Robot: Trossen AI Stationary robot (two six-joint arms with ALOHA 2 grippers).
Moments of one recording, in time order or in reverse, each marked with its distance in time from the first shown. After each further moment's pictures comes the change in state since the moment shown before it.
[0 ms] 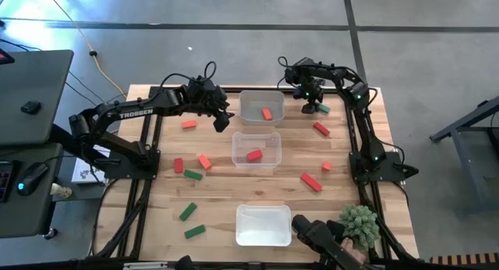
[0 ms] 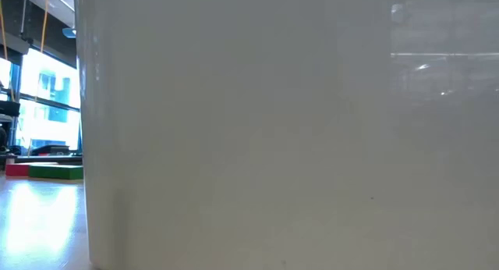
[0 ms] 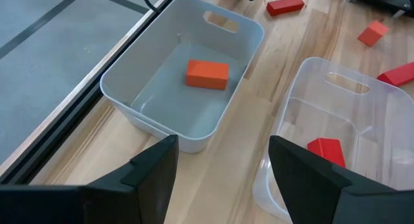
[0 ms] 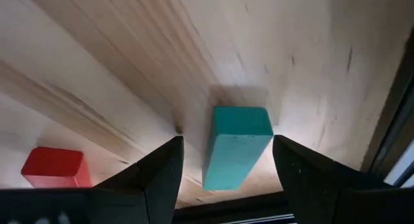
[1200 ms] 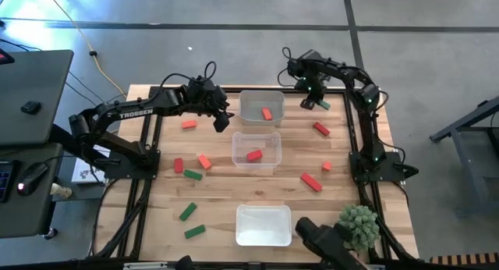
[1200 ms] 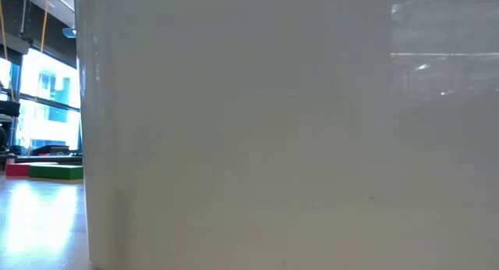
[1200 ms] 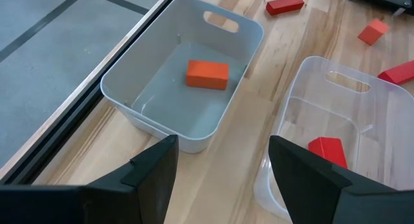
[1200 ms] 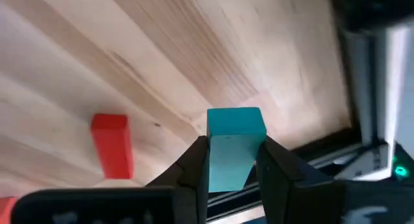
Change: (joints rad) left arm 0.000 0.000 0.000 0.000 -0.001 0.010; right arm 0.018 -0.177 0.000 -0.061 -0.060 0.157
